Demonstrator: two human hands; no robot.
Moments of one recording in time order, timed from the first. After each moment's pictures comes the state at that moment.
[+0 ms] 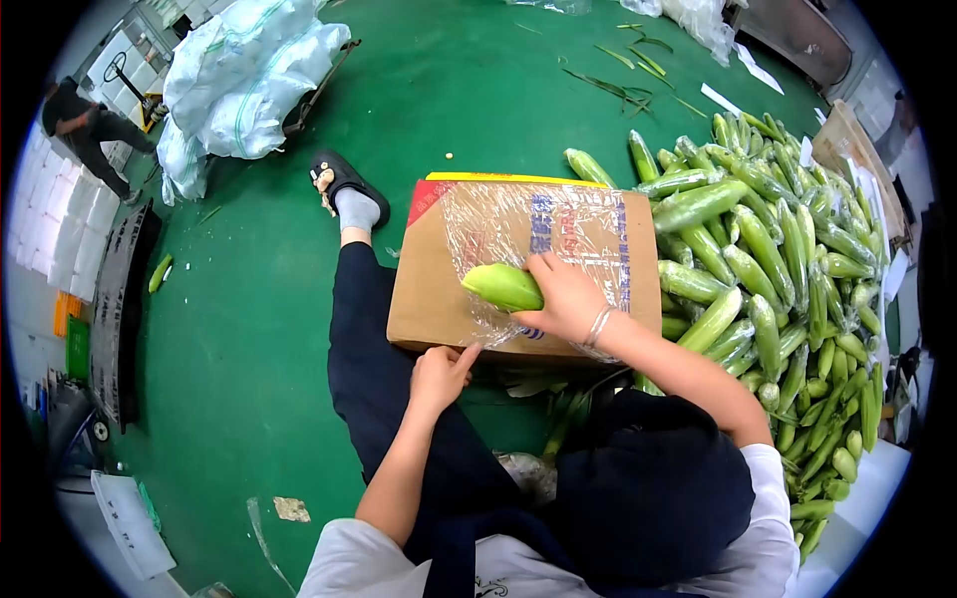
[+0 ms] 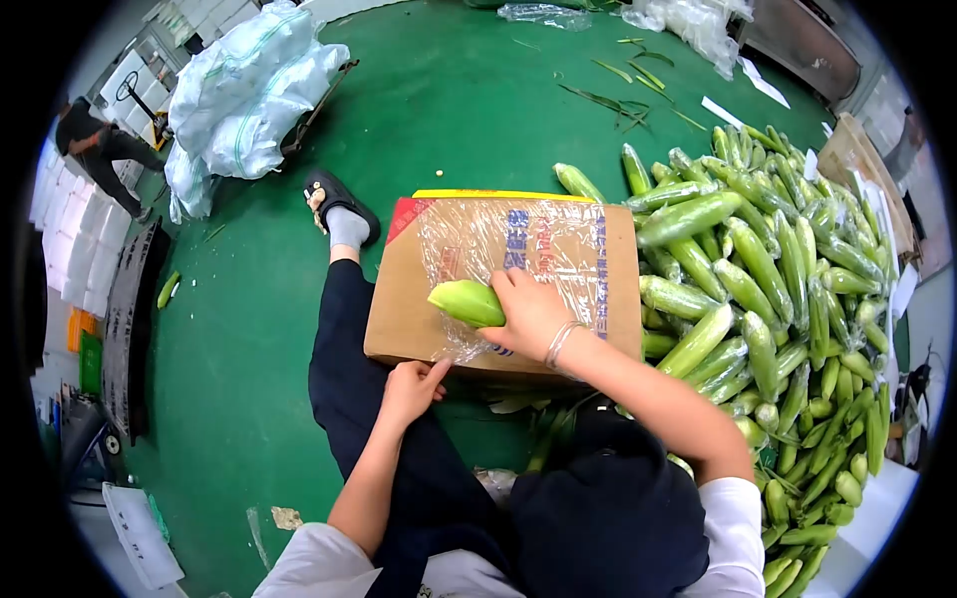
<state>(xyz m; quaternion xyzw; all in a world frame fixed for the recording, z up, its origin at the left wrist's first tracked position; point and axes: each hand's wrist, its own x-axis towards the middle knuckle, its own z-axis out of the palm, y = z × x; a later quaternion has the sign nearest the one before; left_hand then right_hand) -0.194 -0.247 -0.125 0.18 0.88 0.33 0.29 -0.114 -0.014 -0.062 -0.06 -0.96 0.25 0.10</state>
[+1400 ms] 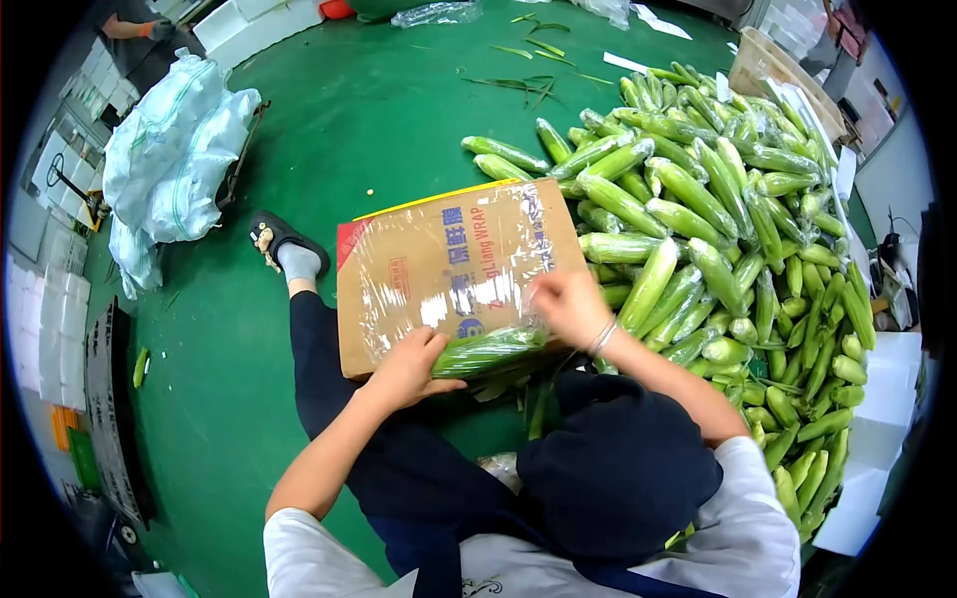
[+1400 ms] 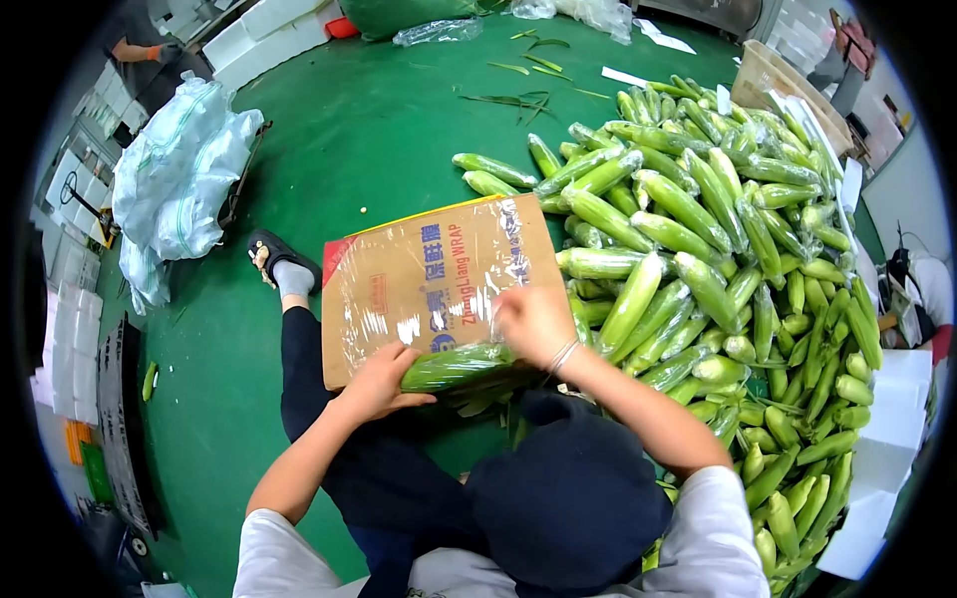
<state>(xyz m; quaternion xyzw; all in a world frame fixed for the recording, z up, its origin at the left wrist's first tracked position) -0.215 -0.201 -0.065 0.68 0.69 0.16 0.16 -0.015 0.007 -0.060 -0.31 -0.84 0.43 0.16</state>
